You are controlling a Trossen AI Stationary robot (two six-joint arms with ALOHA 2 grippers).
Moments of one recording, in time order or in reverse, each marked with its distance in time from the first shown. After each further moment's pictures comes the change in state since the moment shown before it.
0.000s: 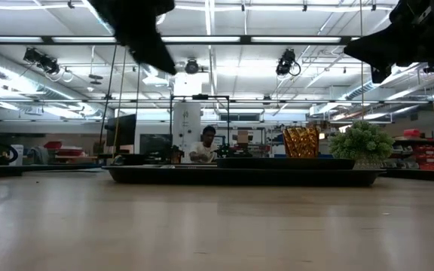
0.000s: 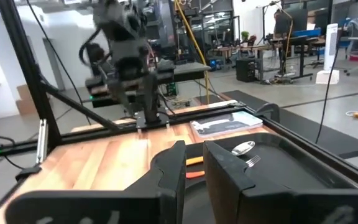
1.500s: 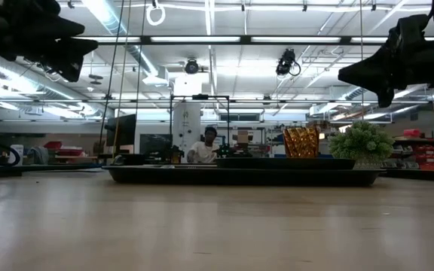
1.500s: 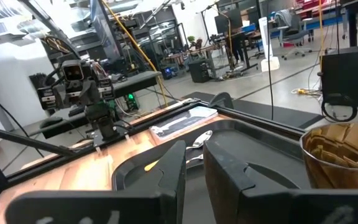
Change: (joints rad) left arm -0.026 -1.113 -0.845 0.484 0.149 -0.046; right arm -0.012 -0.003 -0.136 0.145 0.228 0.156
